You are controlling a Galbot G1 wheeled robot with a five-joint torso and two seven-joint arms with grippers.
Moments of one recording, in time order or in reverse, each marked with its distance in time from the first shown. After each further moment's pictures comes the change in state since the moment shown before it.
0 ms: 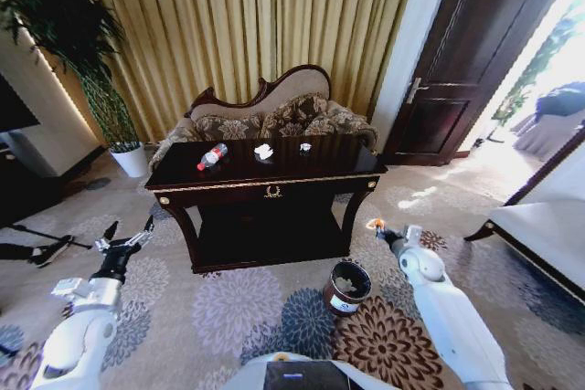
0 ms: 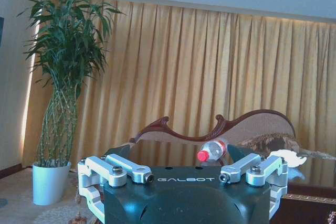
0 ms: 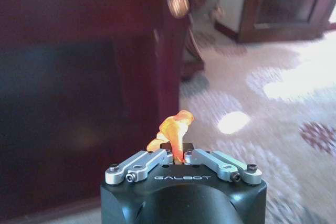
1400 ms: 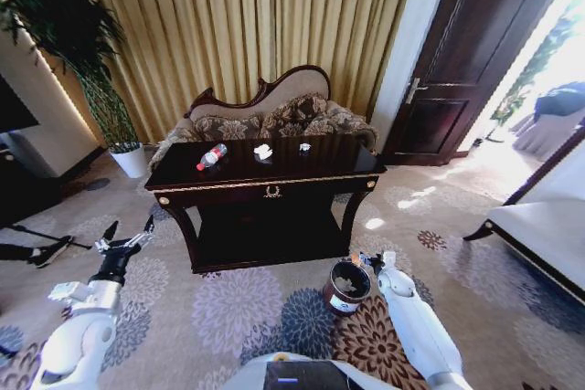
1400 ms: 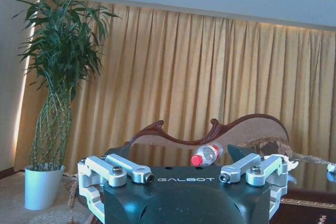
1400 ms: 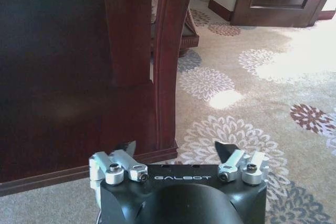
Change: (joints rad) left arm 0.023 -0.007 -0.008 -0.027 -0.011 -0.015 0.018; right arm 0.046 0.120 -0.027 -0.198 -0.185 0.109 0.009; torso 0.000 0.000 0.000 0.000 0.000
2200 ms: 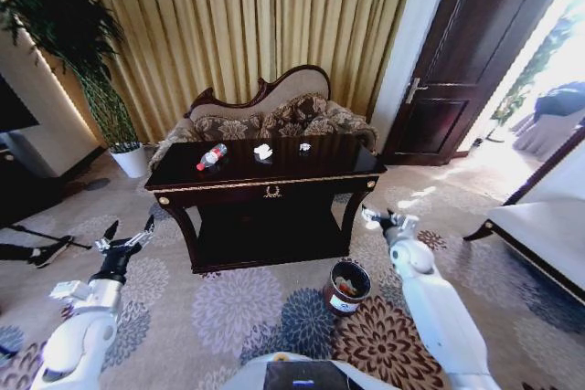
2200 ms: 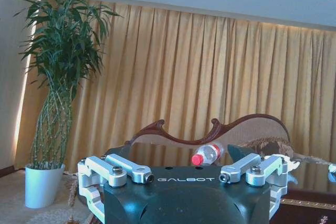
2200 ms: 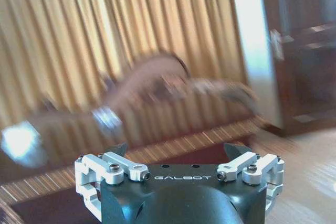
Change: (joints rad) left arm -0.016 -0.001 0.008 0.012 0.001 0.004 -0.005; right arm 0.007 -0.085 0.019 0.556 0.412 0.085 0.063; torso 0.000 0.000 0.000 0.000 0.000
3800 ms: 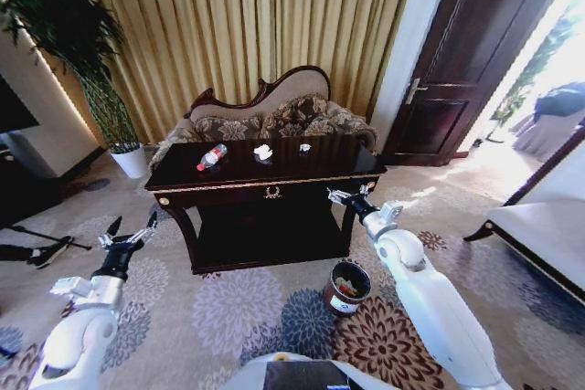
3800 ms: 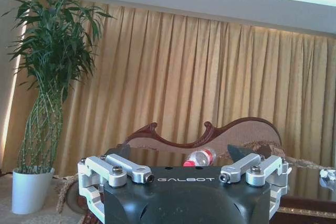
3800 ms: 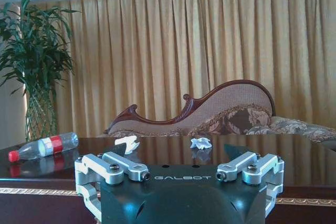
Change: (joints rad) left arm 0.003 0.021 0.005 -0.023 -0.022 0.010 0.001; right arm 0.001 -0.064 -0.162 0.124 -0.132 0.029 -0.141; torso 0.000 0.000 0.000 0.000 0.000
